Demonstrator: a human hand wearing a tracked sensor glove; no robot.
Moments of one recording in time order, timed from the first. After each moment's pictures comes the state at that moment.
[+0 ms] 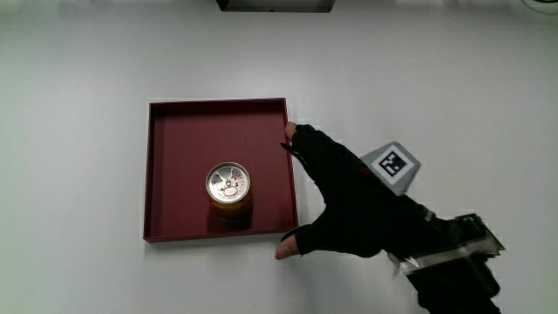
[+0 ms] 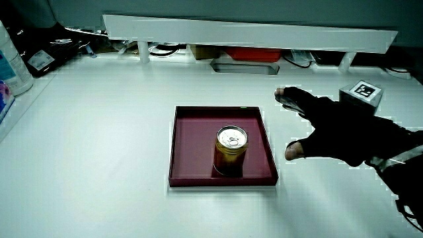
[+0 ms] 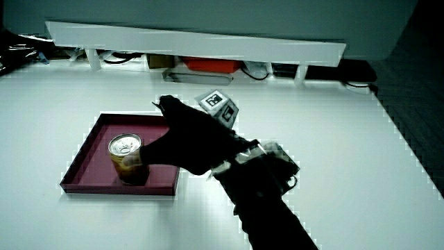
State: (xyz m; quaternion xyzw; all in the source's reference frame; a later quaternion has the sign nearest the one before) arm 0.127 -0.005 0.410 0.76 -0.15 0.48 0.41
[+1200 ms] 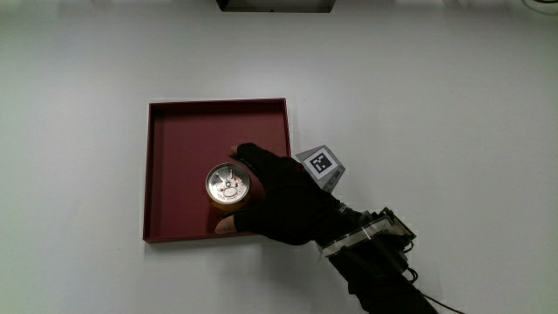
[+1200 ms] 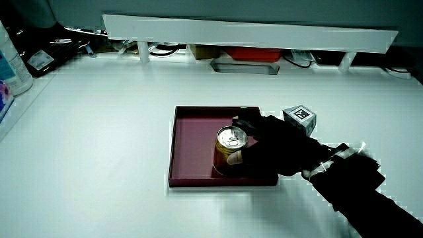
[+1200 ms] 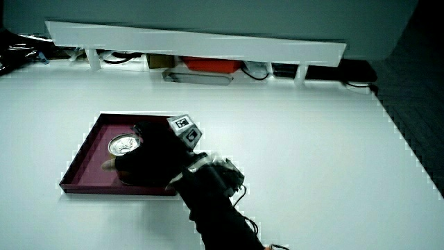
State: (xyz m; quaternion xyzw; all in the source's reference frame) arm 0.061 -0.004 0.502 0.73 -0.15 0.57 0.35
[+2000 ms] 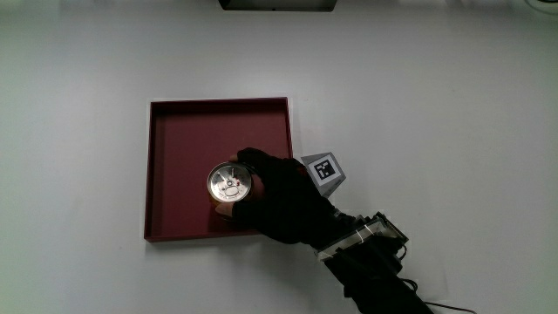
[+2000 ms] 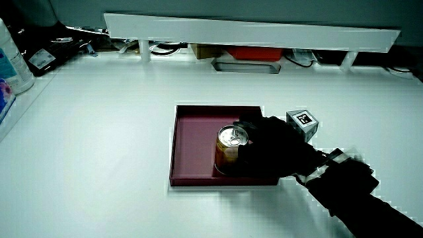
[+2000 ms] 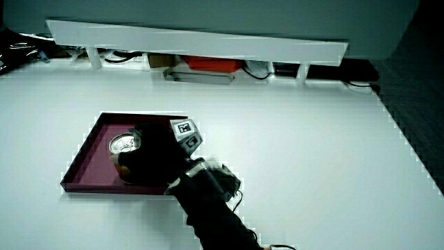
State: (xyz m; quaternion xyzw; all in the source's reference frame) arm 0.066 0.005 0.508 0.73 -0.12 0.61 0.27
